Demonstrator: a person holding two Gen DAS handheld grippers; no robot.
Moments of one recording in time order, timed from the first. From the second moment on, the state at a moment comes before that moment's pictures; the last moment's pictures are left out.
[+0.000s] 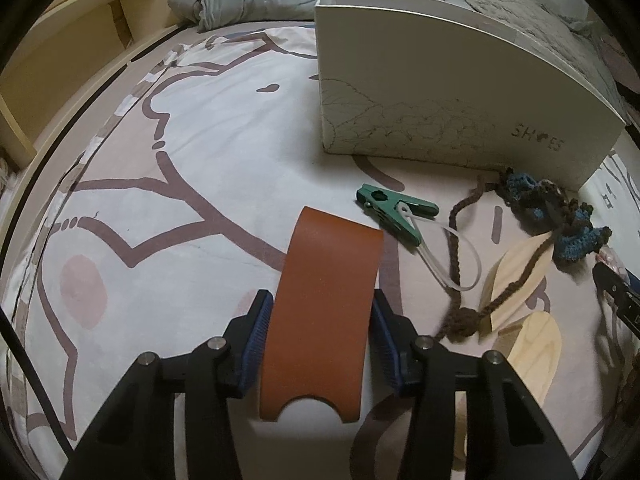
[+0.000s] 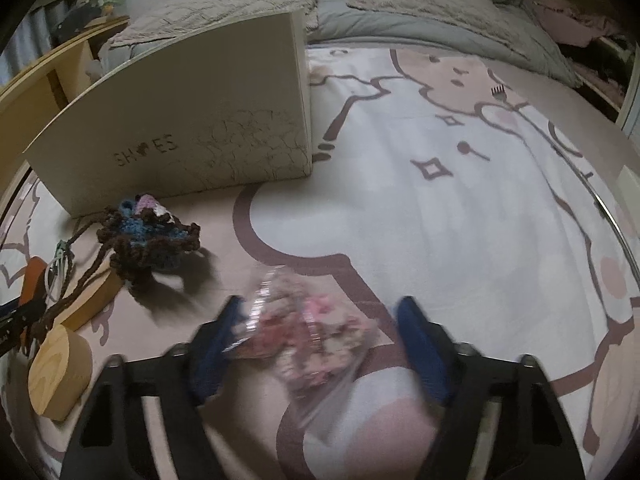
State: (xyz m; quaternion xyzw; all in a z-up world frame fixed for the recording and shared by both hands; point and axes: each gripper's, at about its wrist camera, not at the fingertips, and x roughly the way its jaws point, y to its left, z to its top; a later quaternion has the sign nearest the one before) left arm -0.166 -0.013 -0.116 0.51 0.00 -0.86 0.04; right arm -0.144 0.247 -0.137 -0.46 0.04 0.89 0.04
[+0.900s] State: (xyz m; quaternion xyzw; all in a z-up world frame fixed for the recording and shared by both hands) left arm -0.164 -0.018 -0.107 0.49 0.05 -0.87 0.04; right arm -0.131 0.246 -0.118 -0.43 0.06 0.90 0.00
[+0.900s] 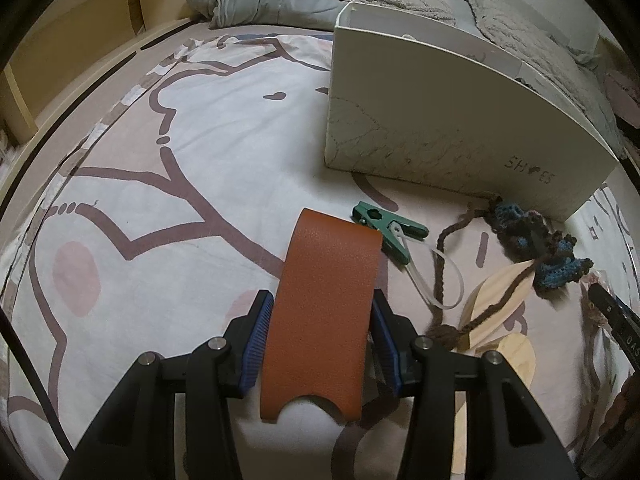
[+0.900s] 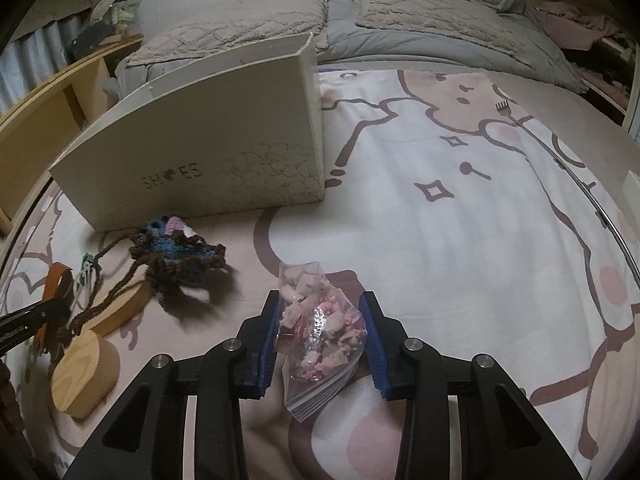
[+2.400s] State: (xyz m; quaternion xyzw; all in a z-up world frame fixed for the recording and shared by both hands) left arm -0.129 0.012 -0.019 0.40 0.05 -0.92 0.00; right arm -0.088 0.195 -0.030 -0.31 0.03 0.94 -0.10
